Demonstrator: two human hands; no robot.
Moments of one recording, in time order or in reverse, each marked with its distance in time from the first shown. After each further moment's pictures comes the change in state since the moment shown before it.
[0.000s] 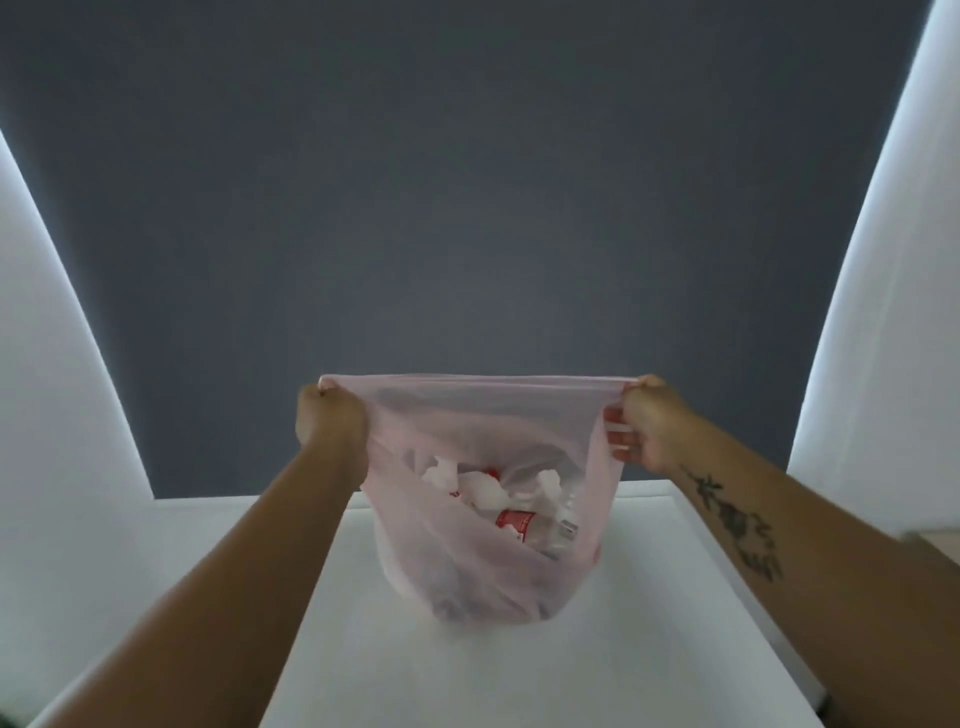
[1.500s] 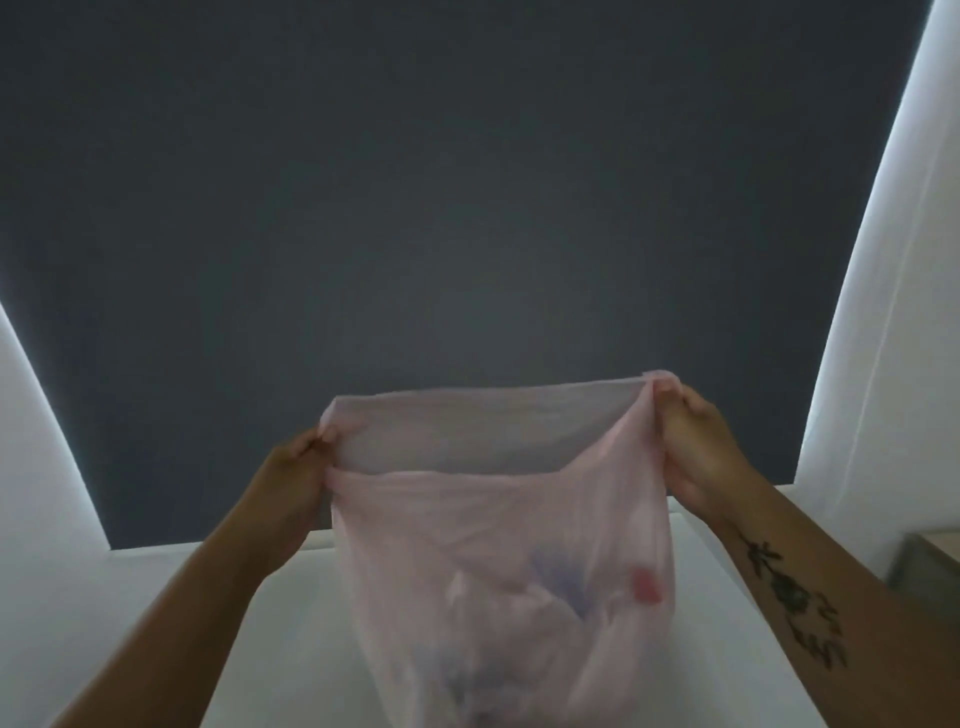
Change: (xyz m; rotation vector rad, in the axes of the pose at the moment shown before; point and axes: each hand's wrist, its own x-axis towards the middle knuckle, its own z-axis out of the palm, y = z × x) left_hand 0.062 -0.032 -0.036 -0.010 -0.609 0.171; right_hand 0.013 0.016 -0.004 0.299 -0.027 -0.254
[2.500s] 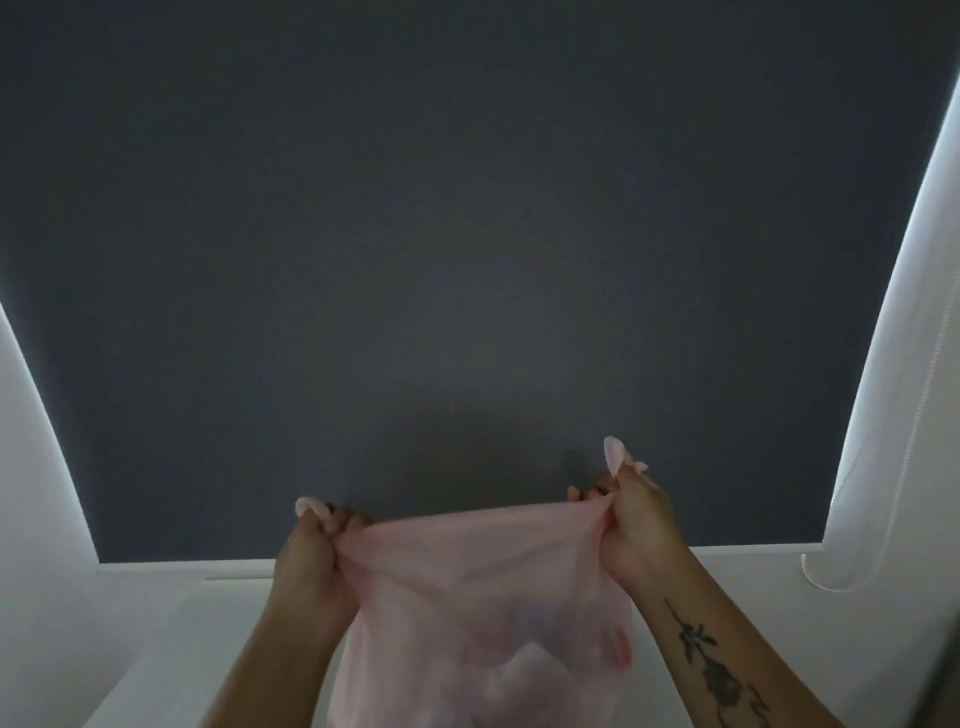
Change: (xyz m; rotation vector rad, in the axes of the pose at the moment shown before) left_hand -0.011 -0.032 0.080 -0.857 0.249 -0.221; right_hand 0.015 0.029 0.024 0.539 0.019 0.357
